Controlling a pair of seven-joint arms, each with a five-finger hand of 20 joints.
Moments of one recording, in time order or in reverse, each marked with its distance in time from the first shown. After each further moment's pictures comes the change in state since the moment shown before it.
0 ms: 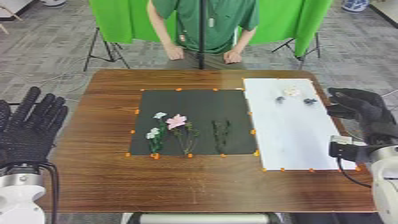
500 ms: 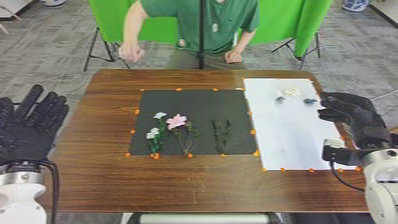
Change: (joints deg) left arm -0.8 0.7 0.3 0.2 3.4 0.5 -1.1; right arm 0.0 -1.1 -1.5 0.0 0.5 -0.8 -0.8
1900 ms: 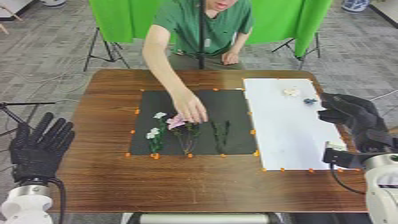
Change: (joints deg) left arm 0.1 -2.5 1.9 8.1 0.1 0.5 -3.4; right arm -1.9 -1.1 0.7 -0.3 3.3 0.5 -3.3
